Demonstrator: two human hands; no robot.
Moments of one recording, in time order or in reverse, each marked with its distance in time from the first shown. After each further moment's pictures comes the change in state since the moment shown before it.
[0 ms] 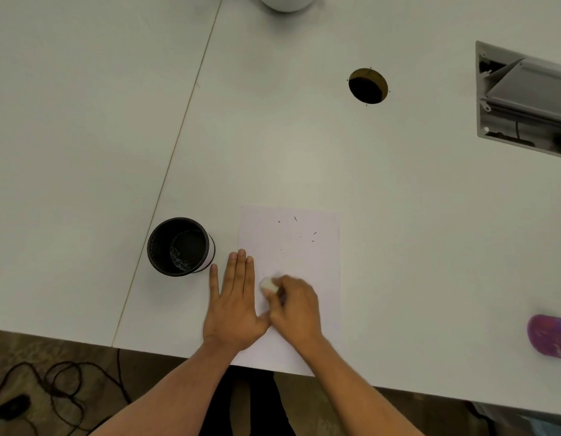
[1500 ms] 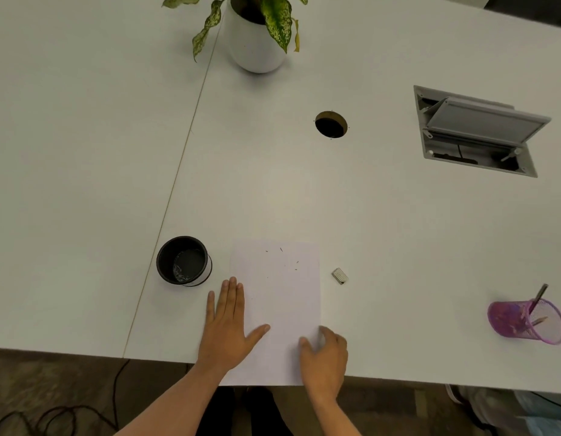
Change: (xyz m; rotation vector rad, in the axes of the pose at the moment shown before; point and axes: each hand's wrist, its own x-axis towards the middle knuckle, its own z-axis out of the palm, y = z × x) left_hand -0.031 -0.012 0.008 -0.044 0.022 0.073; right_hand -0.096 0.022 -0.027 0.035 0.214 0.728
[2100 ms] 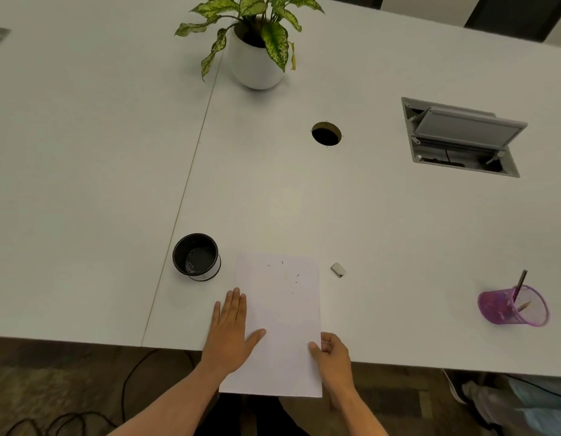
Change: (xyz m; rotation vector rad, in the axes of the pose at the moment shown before) left_hand -0.032 -0.008 -0.010 -0.064 -0.173 -0.015; right_hand -0.017 0.023 -0.027 0.310 -0.335 0.090
